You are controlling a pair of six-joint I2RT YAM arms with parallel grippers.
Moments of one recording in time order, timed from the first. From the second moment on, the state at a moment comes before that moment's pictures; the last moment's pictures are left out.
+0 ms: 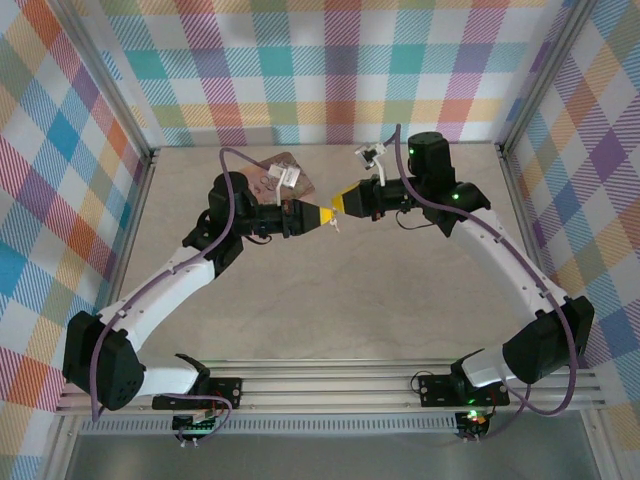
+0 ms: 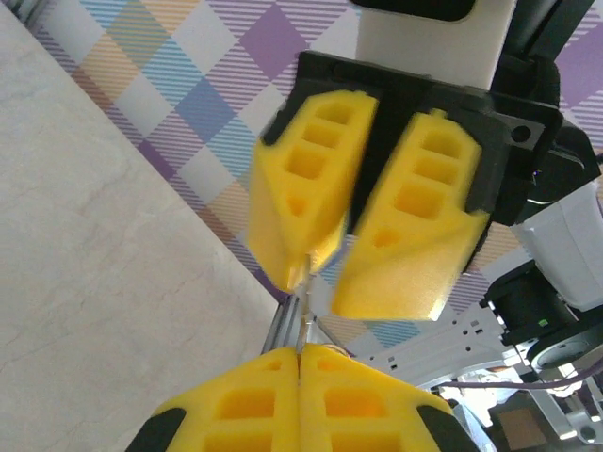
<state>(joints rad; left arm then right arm) -0.51 1.30 1.05 0.13 0.90 -0.72 0.46 1.42 1.43 -0.48 -0.98 0.22</state>
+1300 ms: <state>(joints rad) 0.04 1.63 1.25 -0.77 0.12 -0.42 0.50 2.57 2.48 -0.71 -0.34 0.41</state>
